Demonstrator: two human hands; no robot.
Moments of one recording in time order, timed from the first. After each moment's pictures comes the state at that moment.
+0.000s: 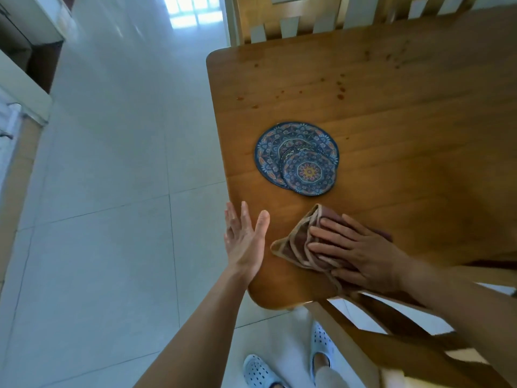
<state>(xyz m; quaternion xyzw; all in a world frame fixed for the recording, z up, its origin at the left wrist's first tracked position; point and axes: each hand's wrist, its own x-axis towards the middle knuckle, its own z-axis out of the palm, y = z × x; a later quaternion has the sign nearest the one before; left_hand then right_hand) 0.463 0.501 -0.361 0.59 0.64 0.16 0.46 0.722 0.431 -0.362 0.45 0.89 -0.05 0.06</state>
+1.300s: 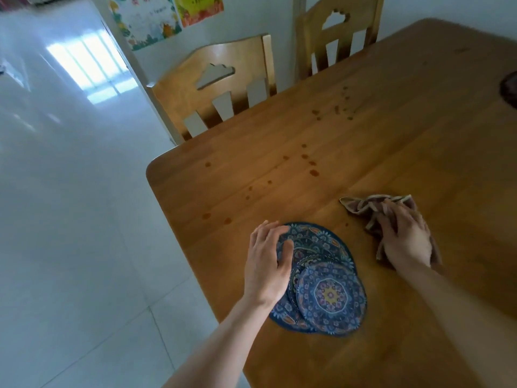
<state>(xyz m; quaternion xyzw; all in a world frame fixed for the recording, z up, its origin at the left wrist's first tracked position) 0.555 0.741 -0.343 0.83 0.39 0.19 0.36 0.793 0.608 -0.366 0.92 0.26 -0.06 -0.28</state>
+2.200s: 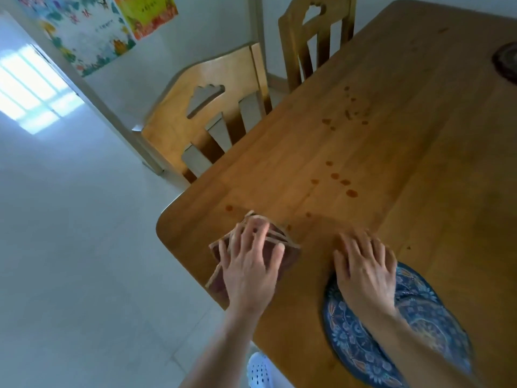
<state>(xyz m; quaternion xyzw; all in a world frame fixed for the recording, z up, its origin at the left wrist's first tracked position) 0.522 0.921 -0.340 0.91 0.36 0.03 0.19 0.637 0.753 -0.350 0.96 0.24 -0.06 -0.14</state>
